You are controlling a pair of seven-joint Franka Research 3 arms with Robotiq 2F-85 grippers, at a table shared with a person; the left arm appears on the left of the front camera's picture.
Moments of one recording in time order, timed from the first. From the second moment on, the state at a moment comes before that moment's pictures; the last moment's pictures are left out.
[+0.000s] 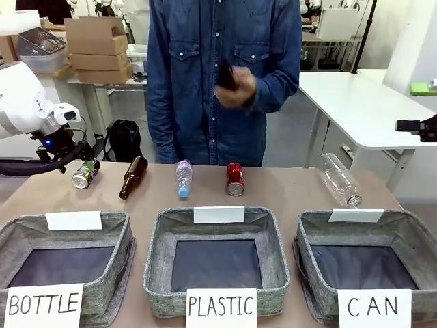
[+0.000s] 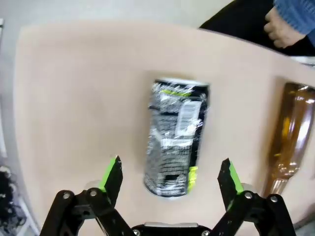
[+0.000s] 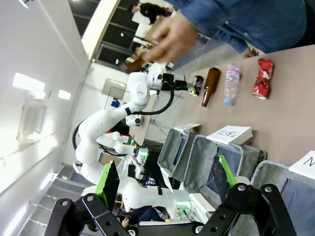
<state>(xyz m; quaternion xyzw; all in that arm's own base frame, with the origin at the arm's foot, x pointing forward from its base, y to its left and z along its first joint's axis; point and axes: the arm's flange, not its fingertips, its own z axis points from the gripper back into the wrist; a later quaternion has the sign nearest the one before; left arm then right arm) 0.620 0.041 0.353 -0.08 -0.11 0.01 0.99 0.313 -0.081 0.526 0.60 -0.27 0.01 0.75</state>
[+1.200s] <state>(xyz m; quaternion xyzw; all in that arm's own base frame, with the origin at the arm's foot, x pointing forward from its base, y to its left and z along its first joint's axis) 0.635 0.035 0.298 -0.07 -0.09 -0.01 0.99 0.314 -0.082 0.527 0.60 -0.27 0.01 0.75</state>
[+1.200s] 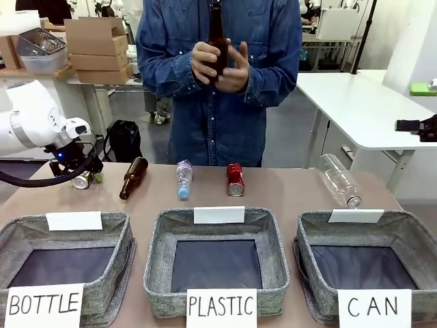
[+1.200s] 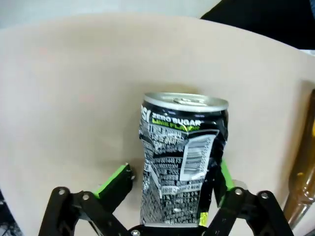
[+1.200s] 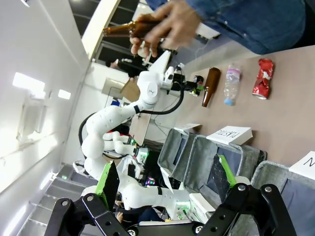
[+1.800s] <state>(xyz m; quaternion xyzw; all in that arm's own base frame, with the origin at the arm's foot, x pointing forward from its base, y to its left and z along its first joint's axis) 0.635 0.044 0.334 -0.06 -0.13 -0.02 0.99 0.314 -0.082 0.527 0.60 -0.27 0.01 0.75</state>
